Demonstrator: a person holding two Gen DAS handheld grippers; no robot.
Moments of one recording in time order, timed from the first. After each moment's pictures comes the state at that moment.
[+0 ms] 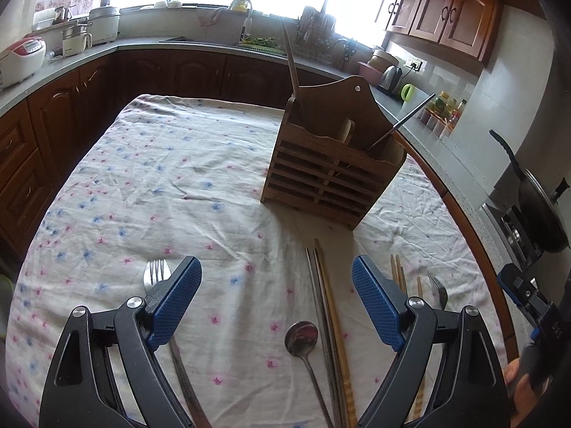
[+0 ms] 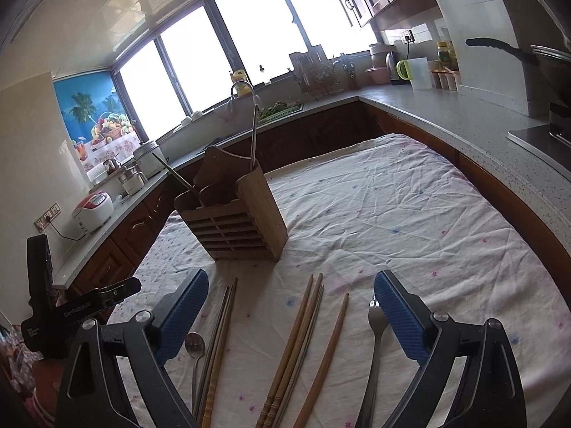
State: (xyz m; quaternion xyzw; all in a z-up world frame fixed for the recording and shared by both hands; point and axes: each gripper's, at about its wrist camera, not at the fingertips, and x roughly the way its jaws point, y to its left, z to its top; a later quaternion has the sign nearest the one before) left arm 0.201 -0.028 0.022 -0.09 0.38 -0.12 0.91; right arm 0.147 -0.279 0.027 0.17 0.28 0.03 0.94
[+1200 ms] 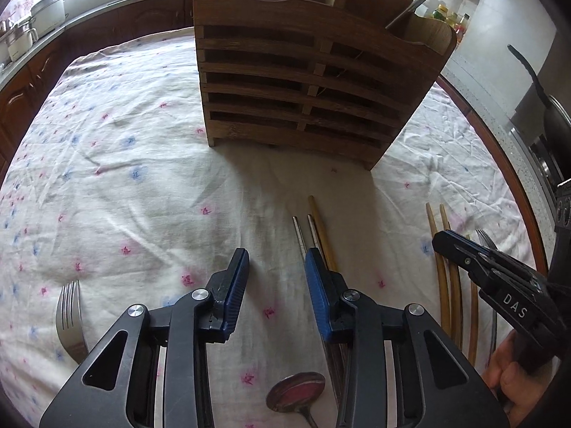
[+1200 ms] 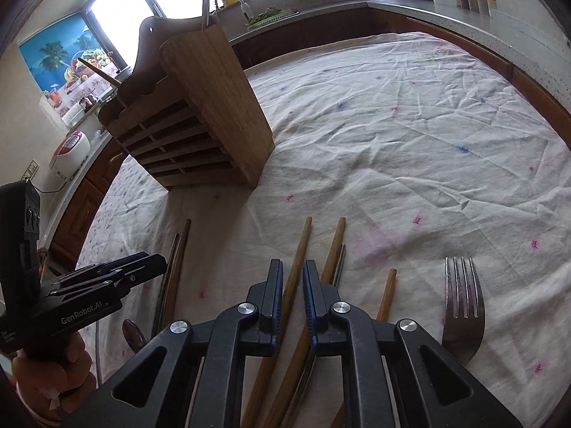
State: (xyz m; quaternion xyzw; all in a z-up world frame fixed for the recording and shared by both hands) left arm 0.277 -0.095 -0.052 0.01 0.50 -0.15 0.85; right arm 0.248 -0.259 -0.064 0.15 0.45 0.05 0.88
